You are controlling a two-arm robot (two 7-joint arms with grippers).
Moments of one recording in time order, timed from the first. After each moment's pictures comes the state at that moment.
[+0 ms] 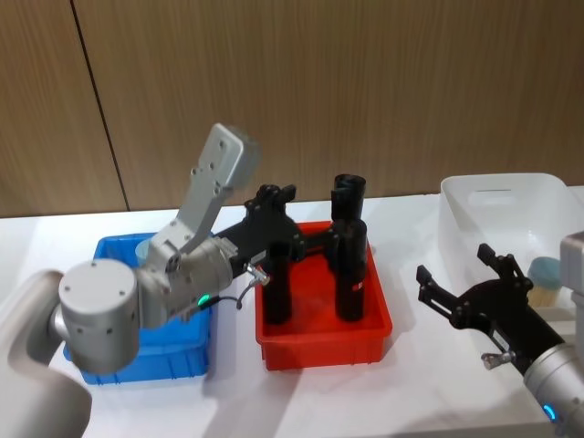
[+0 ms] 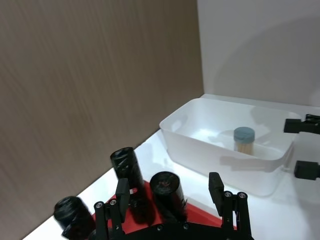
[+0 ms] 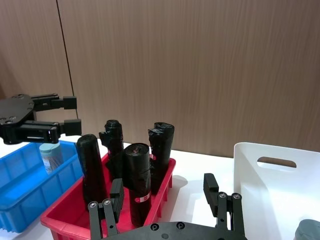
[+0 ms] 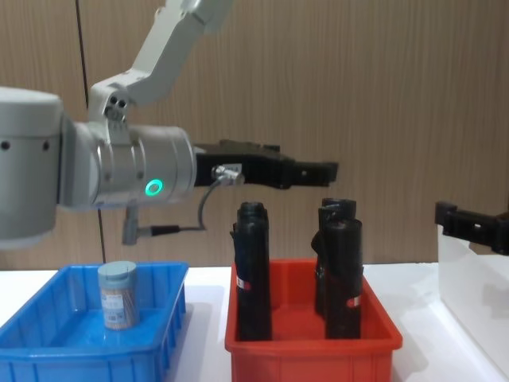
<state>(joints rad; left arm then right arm) -0.57 0.25 0.43 -1.34 -0.27 0.19 -0.50 -0.01 0.34 -0.22 -1.76 0.29 0.04 0.07</state>
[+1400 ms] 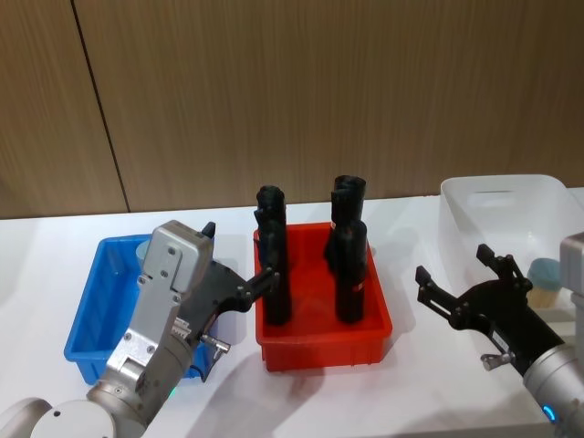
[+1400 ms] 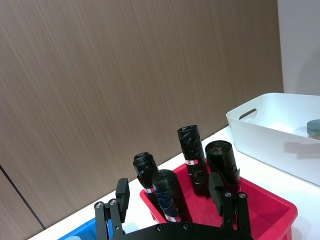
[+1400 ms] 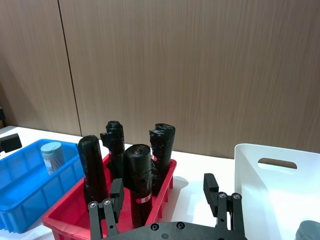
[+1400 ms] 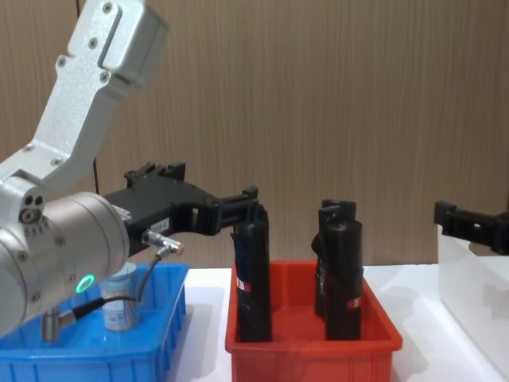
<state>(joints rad) -0.24 0.38 0.45 -1.63 -0.20 0.01 -0.01 -0.01 0.34 -0.23 -1.77 0.29 0.03 0.07</state>
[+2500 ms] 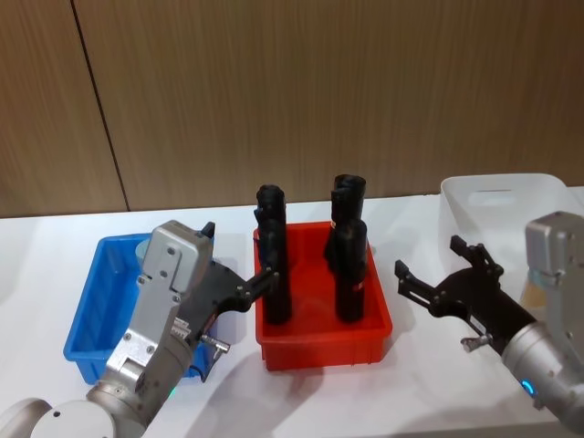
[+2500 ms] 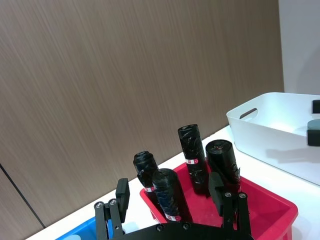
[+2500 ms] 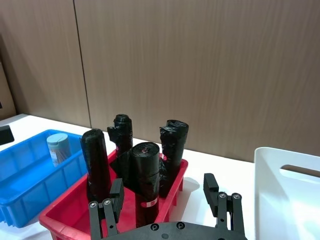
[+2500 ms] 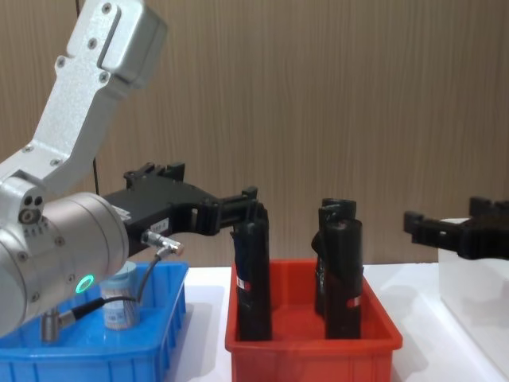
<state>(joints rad) -0.24 0.38 0.45 -1.63 -0.20 0.01 -0.01 0.11 0.30 -0.23 -1.62 0.25 0.04 0.19</state>
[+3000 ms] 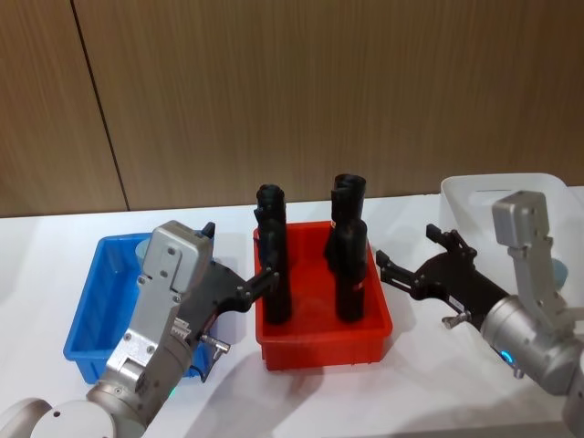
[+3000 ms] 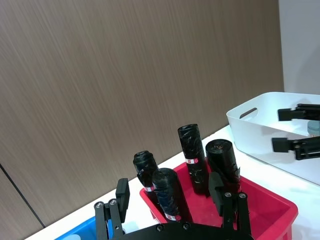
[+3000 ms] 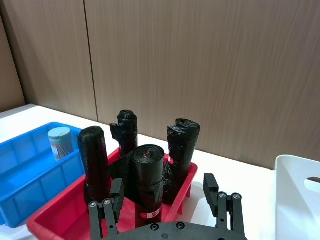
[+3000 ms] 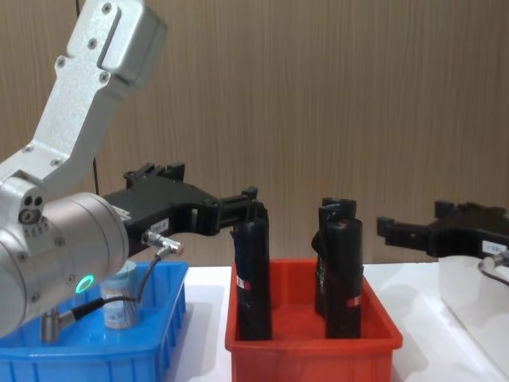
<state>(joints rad) -0.24 0.38 0.45 -1.63 -0.20 0.01 -0.01 0.26 0.25 -0.23 -1.42 0.21 0.03 0.31</state>
